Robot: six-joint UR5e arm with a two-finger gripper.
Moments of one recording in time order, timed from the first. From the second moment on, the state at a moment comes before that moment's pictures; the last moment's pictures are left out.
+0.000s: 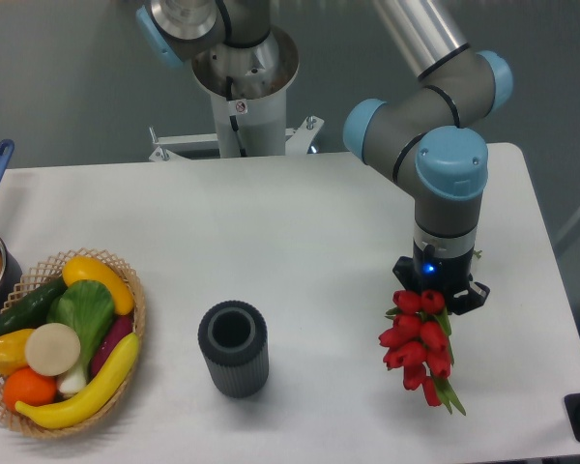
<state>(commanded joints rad) 2.64 -2.03 -1.54 -0.86 1.54 1.18</state>
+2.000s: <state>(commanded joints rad) 2.62 -2.06 -1.57 -0.85 1.54 1.18</state>
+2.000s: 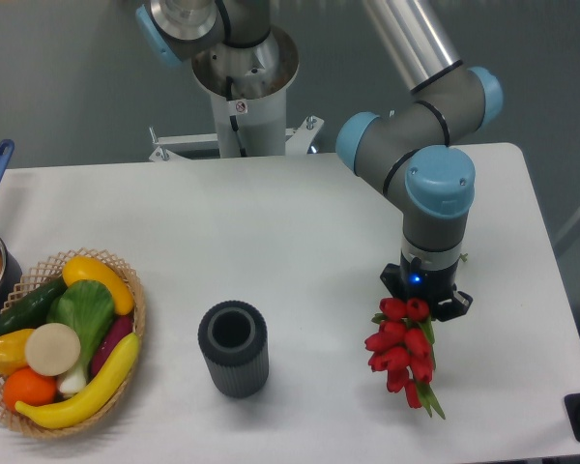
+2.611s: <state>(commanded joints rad) 2.61 -2.08 -1.60 -0.85 1.54 1.18</state>
